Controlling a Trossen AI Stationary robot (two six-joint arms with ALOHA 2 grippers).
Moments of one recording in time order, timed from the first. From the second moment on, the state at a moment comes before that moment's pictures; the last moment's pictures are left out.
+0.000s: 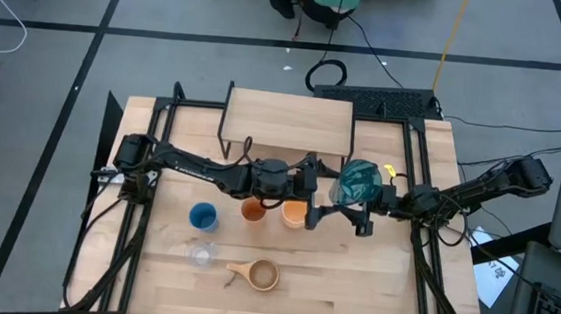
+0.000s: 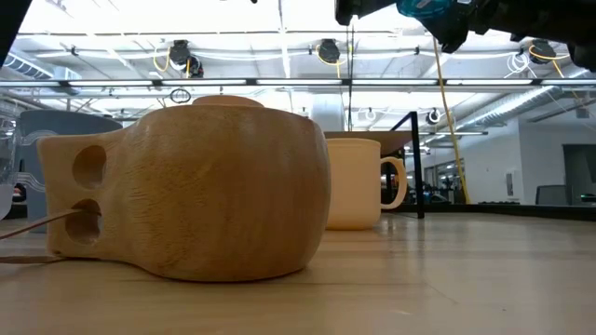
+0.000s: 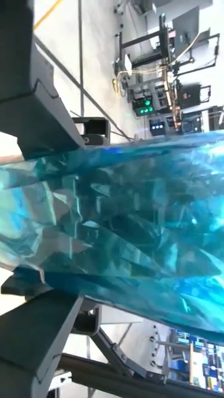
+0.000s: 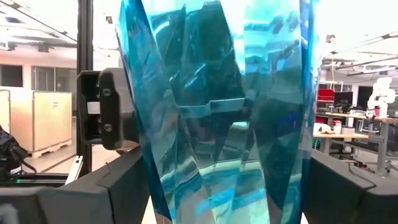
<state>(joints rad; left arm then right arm) -0.09 1.91 1.45 0.48 -0.09 0.06 0.25 1.02 0.23 1.10 0.31 -0.13</state>
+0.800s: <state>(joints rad) -0.10 1.91 1.45 0.46 -0.09 0.13 0.26 0.96 0.24 0.93 0.31 -0.03</state>
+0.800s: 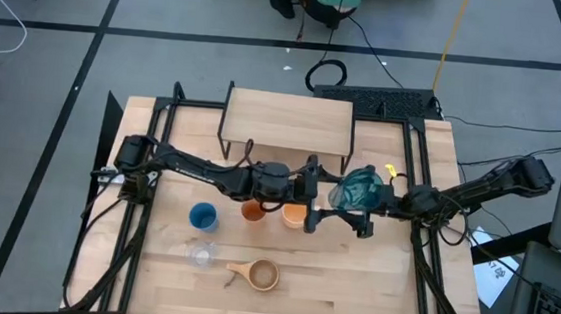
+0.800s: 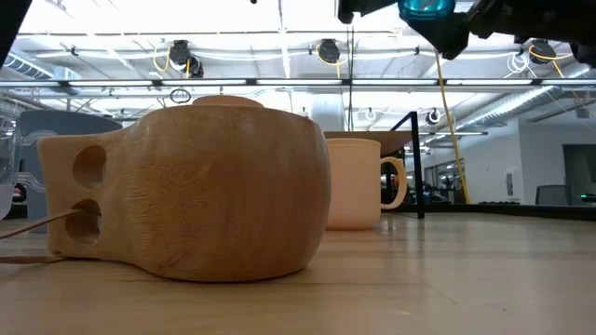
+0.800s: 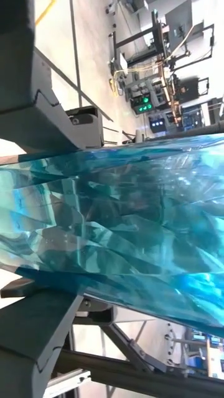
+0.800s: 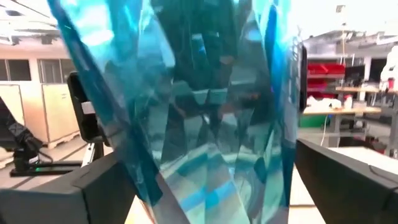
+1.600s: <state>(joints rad) -0.10 1.88 1.45 0.47 -0.10 0.17 0.33 0.63 0.34 -0.12 0.44 0.30</state>
